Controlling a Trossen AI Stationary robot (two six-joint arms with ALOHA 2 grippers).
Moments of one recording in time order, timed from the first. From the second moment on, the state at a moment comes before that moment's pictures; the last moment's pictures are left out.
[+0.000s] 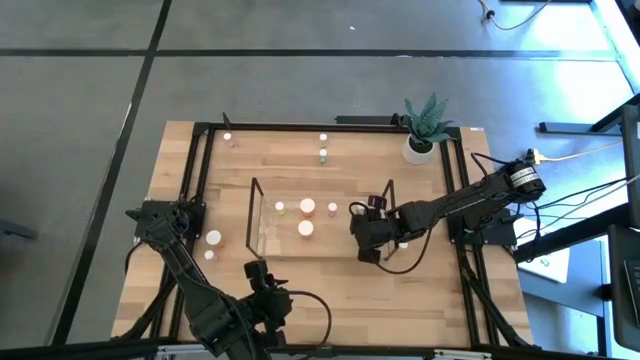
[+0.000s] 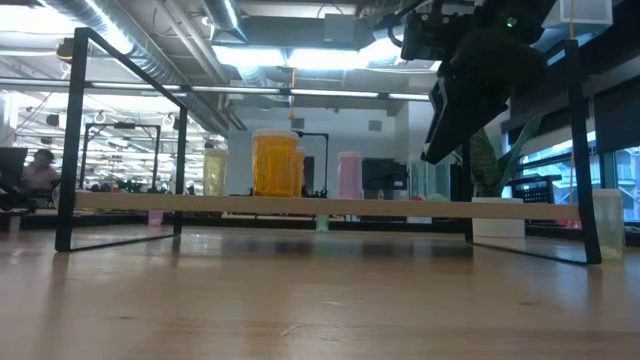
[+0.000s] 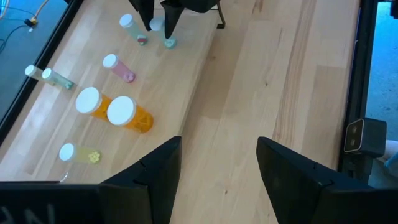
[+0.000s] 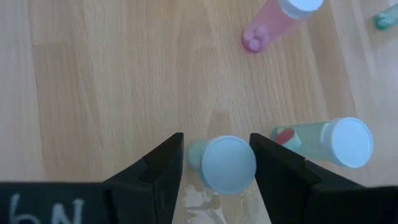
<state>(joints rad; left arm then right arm) -0.83 2.09 2.25 -1.57 -0.77 -1.04 0.29 1.59 1.06 -0.61 0.37 0.35</state>
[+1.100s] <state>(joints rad) -0.83 2.09 2.25 -1.57 -0.76 -1.04 0.30 1.59 1.22 -0.72 0.38 0.25</state>
